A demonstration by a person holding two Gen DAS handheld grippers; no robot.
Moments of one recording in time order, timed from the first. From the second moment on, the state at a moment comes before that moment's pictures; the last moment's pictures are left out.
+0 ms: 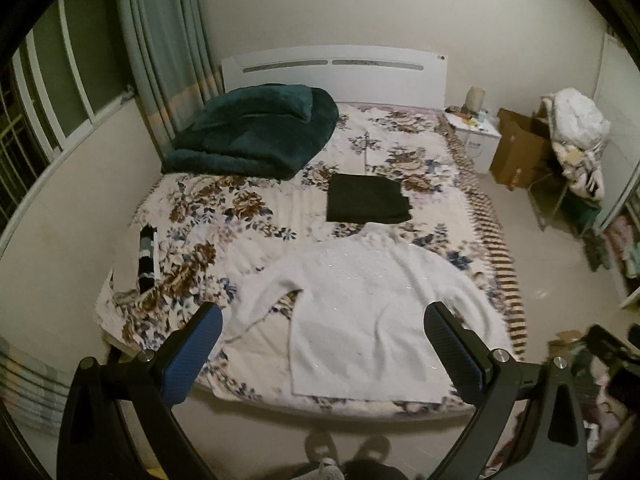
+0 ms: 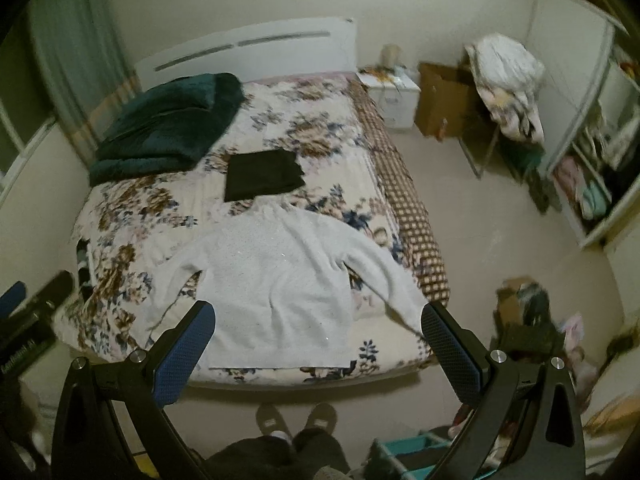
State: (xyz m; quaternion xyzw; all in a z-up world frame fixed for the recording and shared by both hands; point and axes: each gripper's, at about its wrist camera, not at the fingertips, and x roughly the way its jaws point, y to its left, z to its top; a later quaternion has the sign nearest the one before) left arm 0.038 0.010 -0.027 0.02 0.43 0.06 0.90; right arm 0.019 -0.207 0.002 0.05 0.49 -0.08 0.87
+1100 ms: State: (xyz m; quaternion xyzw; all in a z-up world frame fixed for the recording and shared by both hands) left arm 0.263 -0.123 -0.479 0.09 0.60 0.12 0.79; right arm 0.050 -0.664 -0.643 0.42 0.54 -0.35 0.64
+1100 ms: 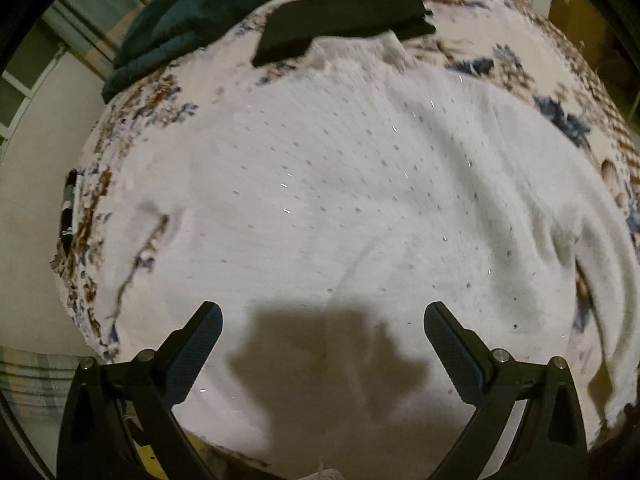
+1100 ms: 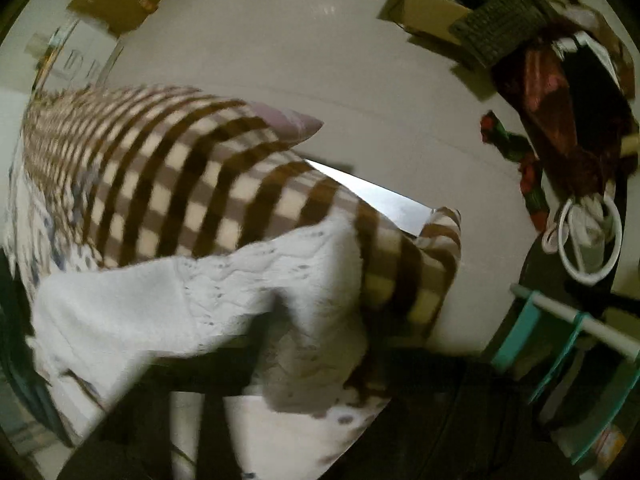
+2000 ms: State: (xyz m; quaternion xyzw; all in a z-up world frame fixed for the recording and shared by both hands) left arm 0.260 -0.074 -0.533 0.06 0.62 0.11 0.78; right arm -0.001 -0.655 -0.671 0.63 0.33 -0.42 0.57
